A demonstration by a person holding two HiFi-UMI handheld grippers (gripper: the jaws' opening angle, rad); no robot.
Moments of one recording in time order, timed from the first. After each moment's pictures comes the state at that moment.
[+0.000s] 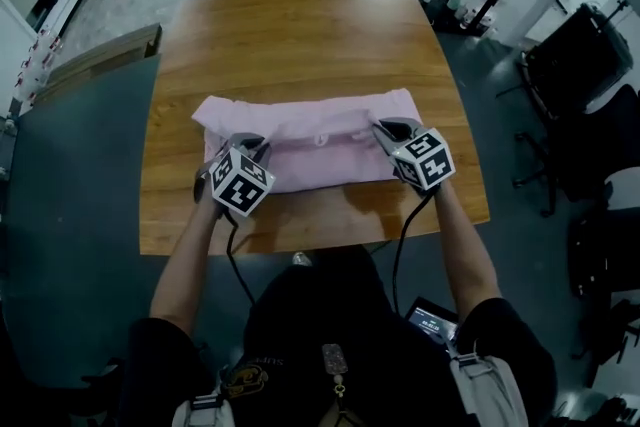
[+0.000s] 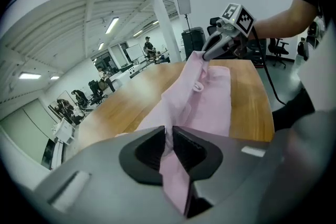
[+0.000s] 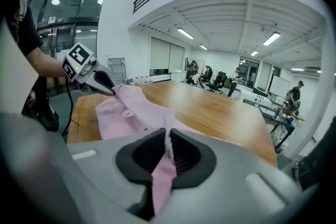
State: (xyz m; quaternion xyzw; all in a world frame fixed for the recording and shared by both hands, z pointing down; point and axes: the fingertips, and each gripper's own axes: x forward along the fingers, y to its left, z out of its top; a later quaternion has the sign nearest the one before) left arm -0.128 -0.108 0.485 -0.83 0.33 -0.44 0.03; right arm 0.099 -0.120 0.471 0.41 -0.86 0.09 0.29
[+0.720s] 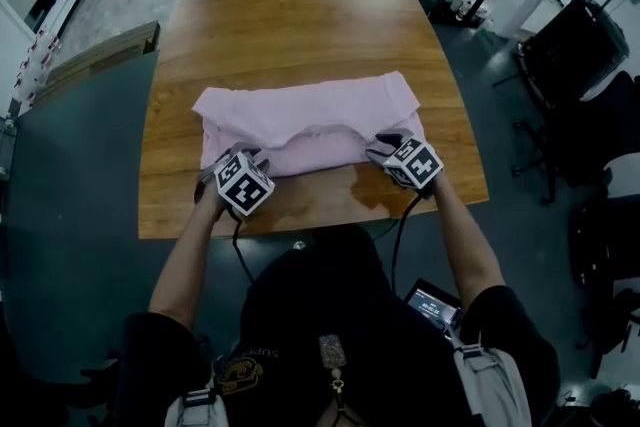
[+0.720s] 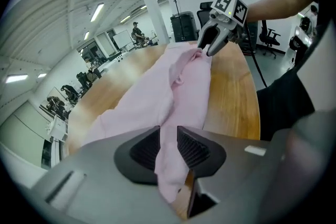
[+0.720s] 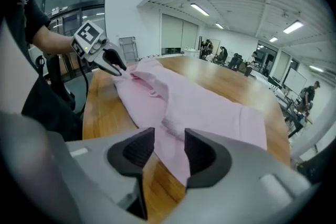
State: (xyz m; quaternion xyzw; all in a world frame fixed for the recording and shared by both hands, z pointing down) left arm -0.141 -0.047 0.545 -0.82 0.27 -0.51 0.00; right arm 0.099 -0.047 0.554 0.33 -0.85 0.12 0.40
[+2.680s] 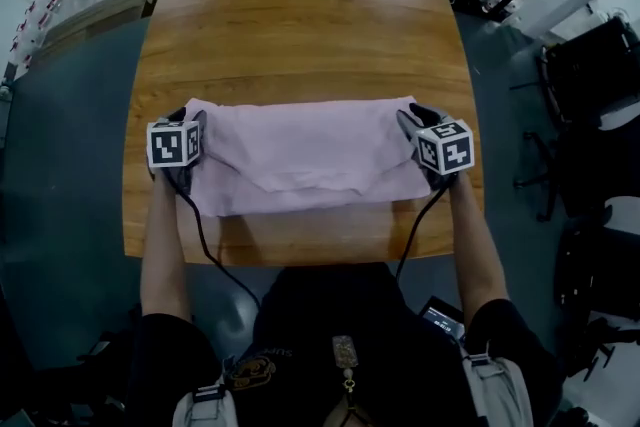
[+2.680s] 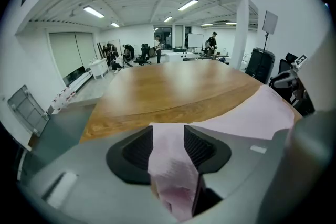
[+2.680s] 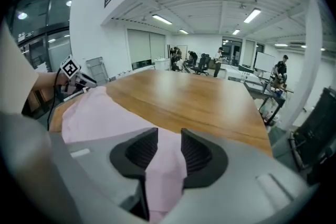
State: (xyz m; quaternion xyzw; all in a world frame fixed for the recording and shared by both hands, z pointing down) left arm -0.272 -0.230 0.524 -0.72 0.56 -0.34 -0.23; right arm 0.189 -0.218 0.516 0.46 -0.81 0.19 0.31
